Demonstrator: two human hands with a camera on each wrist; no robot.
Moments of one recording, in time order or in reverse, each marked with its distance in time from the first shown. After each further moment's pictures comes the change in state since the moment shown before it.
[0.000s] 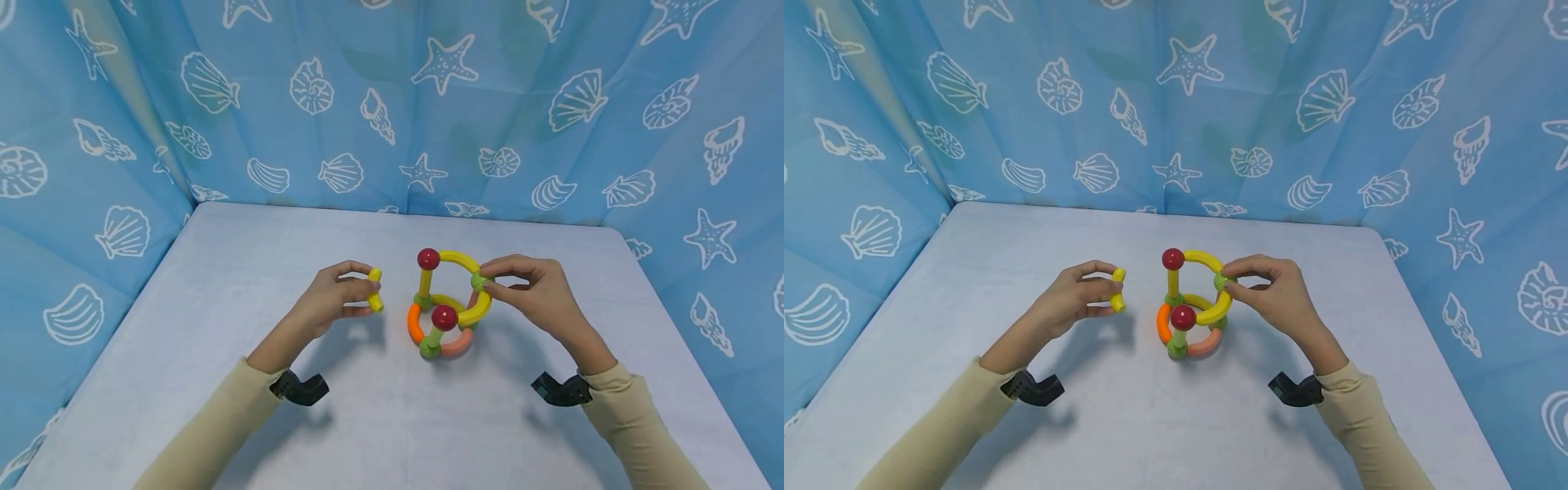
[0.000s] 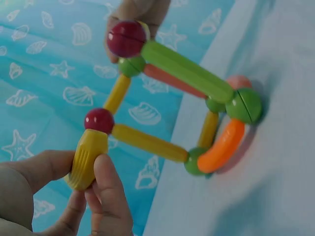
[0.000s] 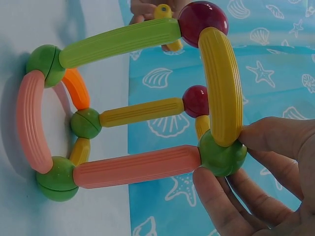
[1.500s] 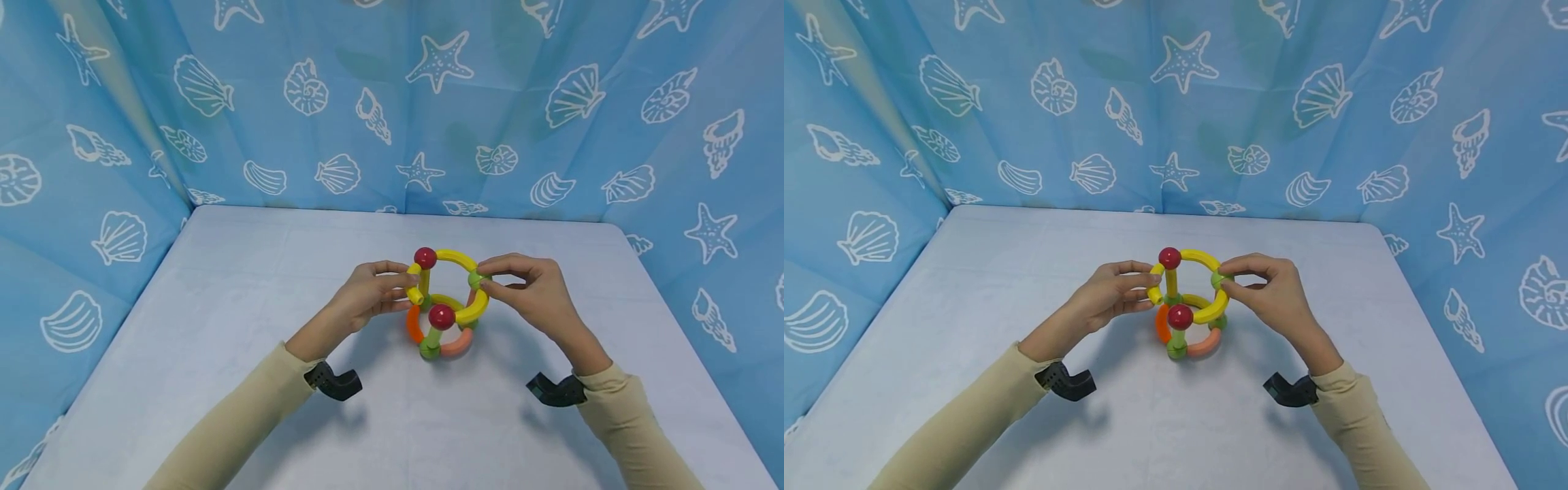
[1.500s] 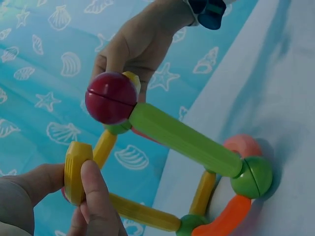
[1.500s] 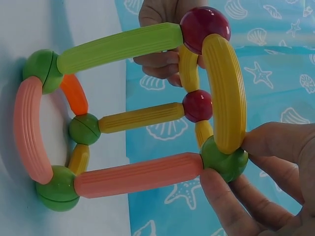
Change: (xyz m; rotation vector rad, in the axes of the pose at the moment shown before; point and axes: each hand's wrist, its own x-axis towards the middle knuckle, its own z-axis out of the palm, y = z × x) left_hand 0.023 0.012 0.052 -0.093 -0.003 -0.112; right_hand 0.001 0.003 0.005 0.031 0.042 -0.055
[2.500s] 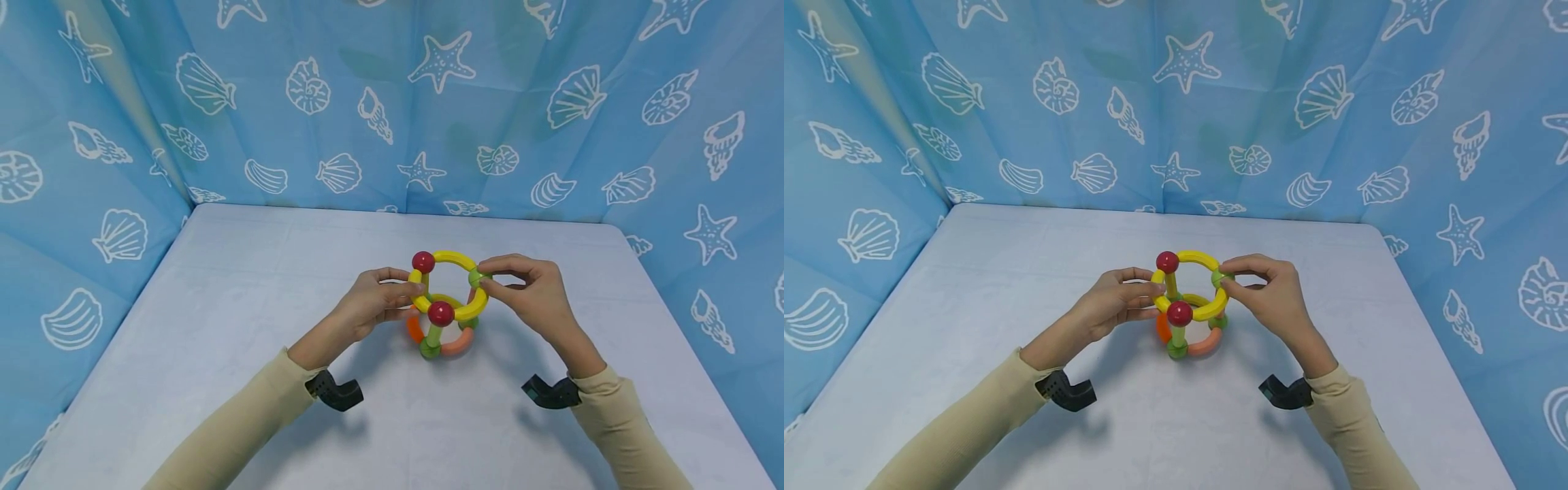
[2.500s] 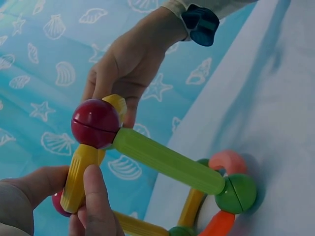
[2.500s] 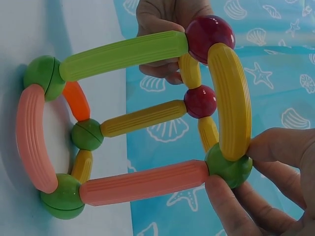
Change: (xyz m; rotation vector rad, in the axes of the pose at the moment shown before) left_hand -0.011 -0.008 0.005 -0.009 -0.008 -0.013; right_hand -0.003 -0.003 0.007 -0.014 0.066 0.008
